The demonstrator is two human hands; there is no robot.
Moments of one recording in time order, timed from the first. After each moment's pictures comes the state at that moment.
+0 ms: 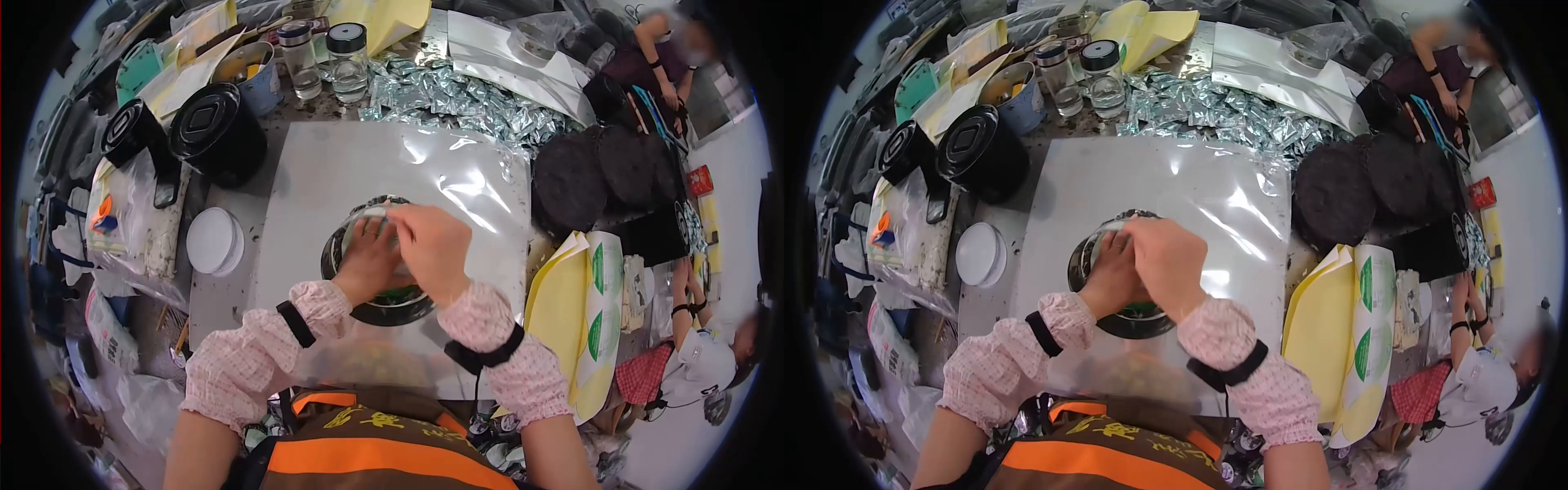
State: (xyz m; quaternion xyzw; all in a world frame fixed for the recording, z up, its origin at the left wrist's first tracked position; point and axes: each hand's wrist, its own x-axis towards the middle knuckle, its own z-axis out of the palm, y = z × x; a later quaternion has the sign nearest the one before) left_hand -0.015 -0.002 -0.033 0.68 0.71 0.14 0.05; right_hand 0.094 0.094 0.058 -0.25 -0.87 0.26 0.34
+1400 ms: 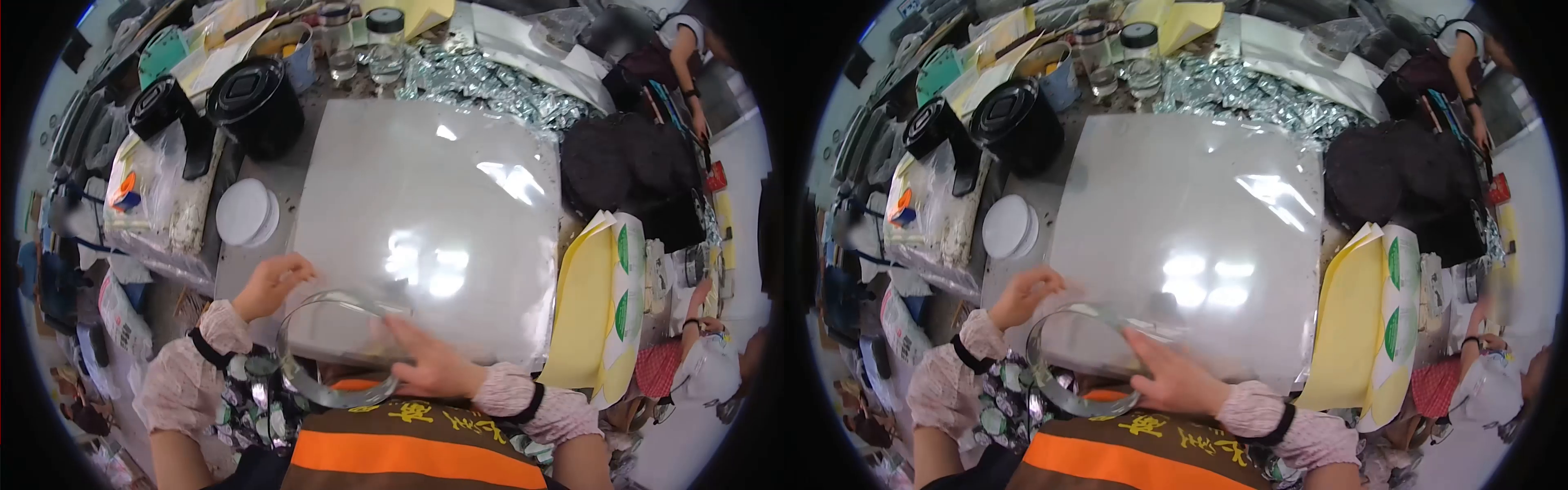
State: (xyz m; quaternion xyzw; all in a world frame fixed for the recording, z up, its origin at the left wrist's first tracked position) left_hand -0.125 -0.209 0.019 0.52 0.71 0.33 0.33; right_hand 0.202 -0.060 0.014 0.03 -0.90 0.43 0.08
